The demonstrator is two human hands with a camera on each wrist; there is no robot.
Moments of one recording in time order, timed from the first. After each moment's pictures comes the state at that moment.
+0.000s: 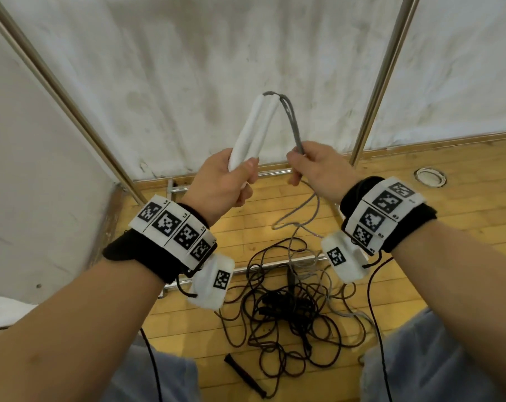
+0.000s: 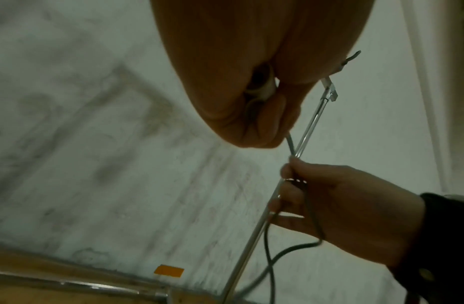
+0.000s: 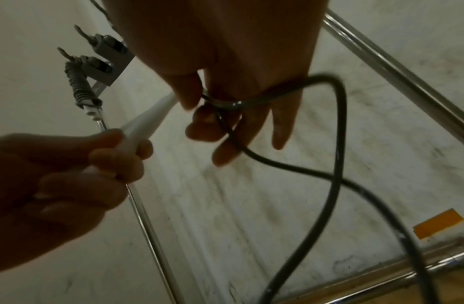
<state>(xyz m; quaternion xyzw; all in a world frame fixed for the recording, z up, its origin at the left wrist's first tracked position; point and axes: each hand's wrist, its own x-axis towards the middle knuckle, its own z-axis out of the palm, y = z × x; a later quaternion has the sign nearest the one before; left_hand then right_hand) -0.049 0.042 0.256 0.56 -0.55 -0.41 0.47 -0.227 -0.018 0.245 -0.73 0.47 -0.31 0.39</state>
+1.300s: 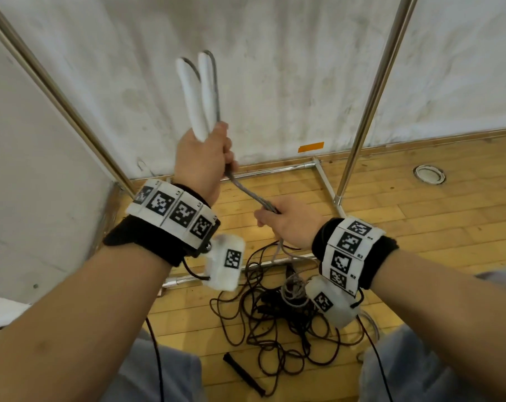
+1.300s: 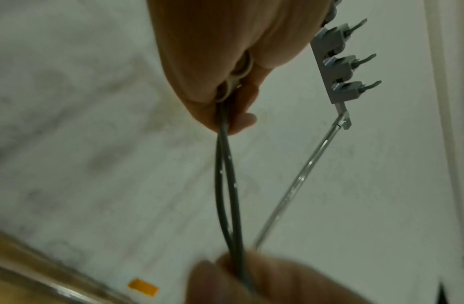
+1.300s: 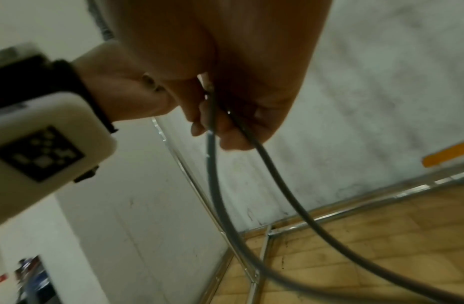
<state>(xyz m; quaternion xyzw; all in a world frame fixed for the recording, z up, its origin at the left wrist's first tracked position) -0.053 0.017 0.268 0.55 -0.33 -0.40 0.65 -0.200 0.025 0.205 -0.76 0.45 -0.15 0.44</state>
